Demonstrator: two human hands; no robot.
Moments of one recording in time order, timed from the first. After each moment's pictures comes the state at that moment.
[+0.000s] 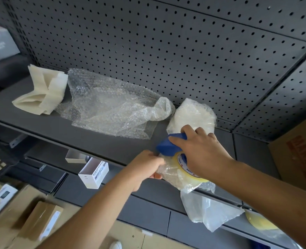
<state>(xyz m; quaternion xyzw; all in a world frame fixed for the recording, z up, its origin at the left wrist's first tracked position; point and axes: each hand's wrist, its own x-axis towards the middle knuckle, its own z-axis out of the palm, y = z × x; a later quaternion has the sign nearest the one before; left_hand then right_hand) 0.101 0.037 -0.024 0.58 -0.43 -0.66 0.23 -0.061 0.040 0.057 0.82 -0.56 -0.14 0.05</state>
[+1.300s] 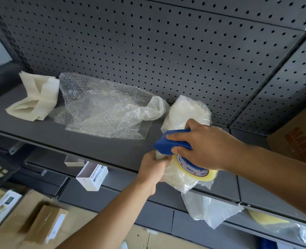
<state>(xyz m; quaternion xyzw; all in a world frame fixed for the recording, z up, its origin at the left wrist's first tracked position) 0.052 0.041 -0.043 0.55 -0.32 -0.67 0.37 -0.094 0.031 0.079 0.83 -0.54 -0.07 -0.04</state>
